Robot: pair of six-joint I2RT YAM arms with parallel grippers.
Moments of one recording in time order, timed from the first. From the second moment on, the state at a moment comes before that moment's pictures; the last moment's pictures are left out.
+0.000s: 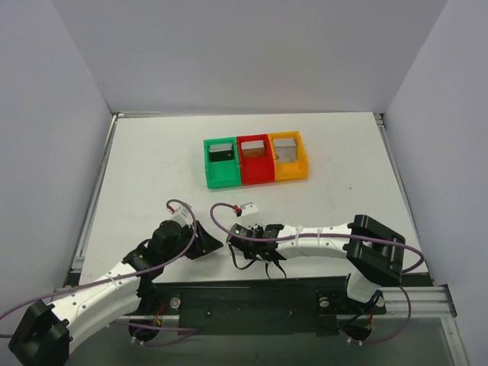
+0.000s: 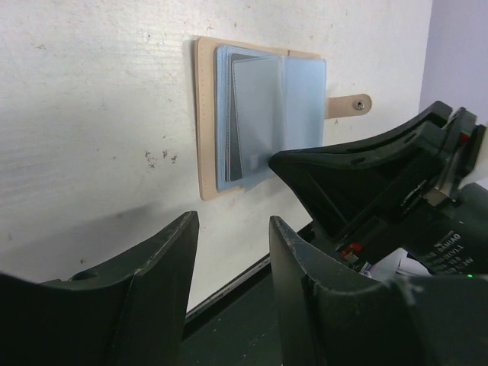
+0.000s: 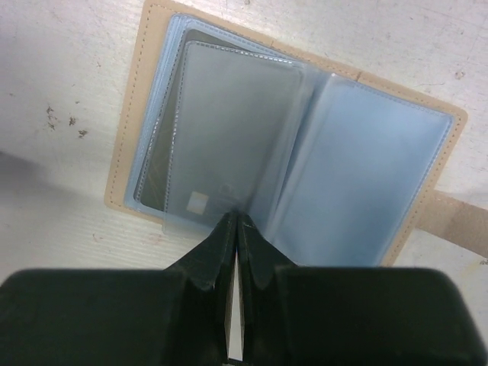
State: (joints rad) left arm -0.68 0.69 0.18 -0.04 0.16 -1.03; right arm 1.21 1.64 0.89 -0.39 0.46 0.79
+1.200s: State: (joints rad) left arm -0.78 1.31 0.27 0.42 0.09 -1.02; right arm 1.23 1.68 0.92 -0.33 0.43 0.73
